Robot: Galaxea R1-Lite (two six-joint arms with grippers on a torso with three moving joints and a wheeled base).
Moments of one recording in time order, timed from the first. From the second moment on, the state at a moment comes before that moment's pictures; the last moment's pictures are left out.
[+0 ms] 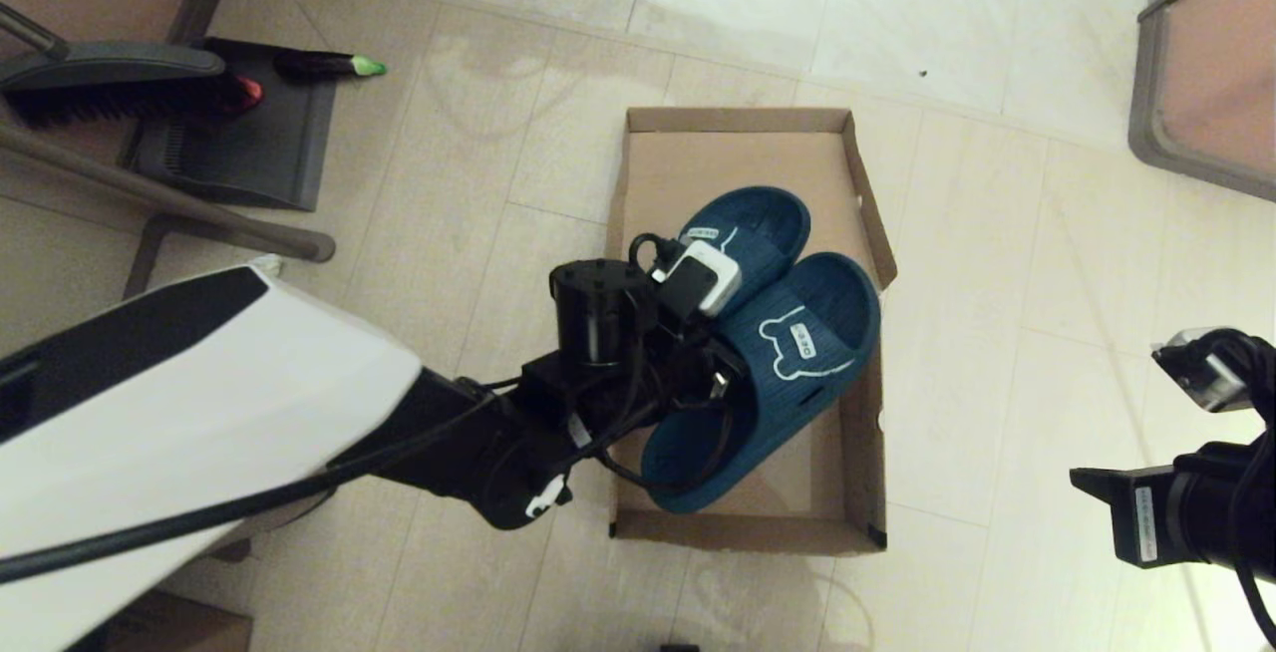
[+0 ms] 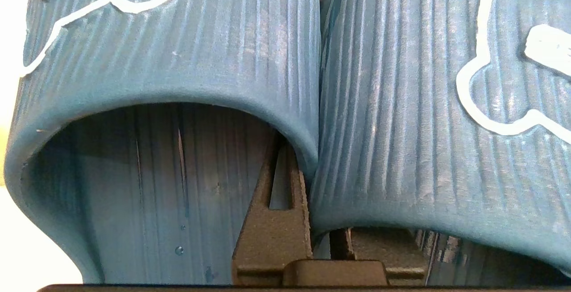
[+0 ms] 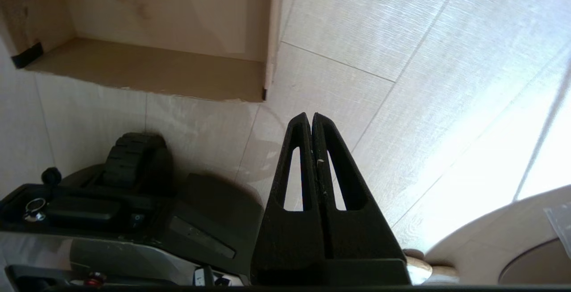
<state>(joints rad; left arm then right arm) -0.77 2.15 -1.23 -0.86 0.00 0.33 0.27 1.19 -0.59 -0.01 -0.17 0.11</state>
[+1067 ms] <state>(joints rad) -0.85 2.50 -1.44 -0.95 0.11 0.22 0.23 1.11 -0.49 -0.01 -0.17 0.11</state>
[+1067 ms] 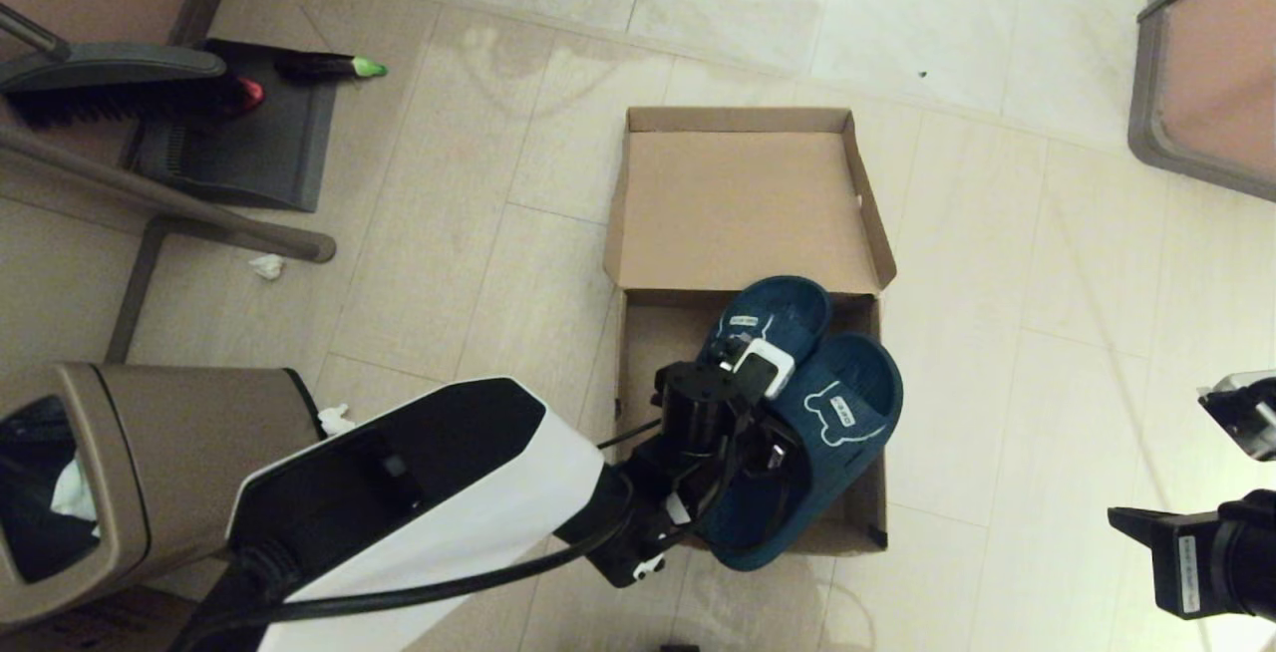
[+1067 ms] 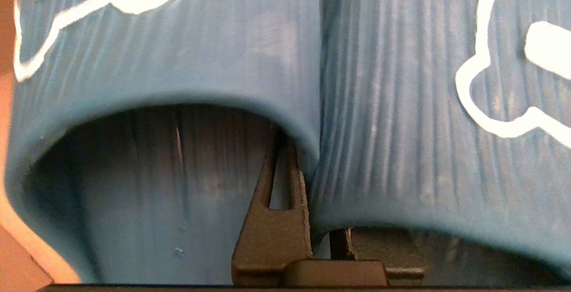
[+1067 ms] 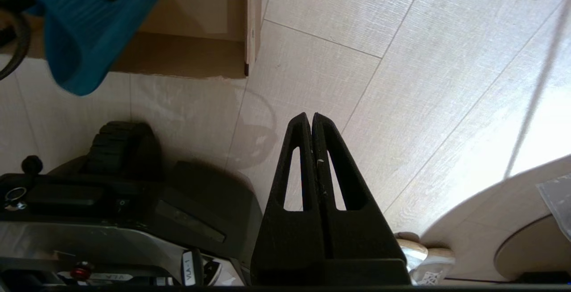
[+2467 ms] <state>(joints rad) -0.83 2.58 -1.40 -1.03 0.19 0.22 0.24 1.07 -0.46 -0.01 -0.16 0.10</state>
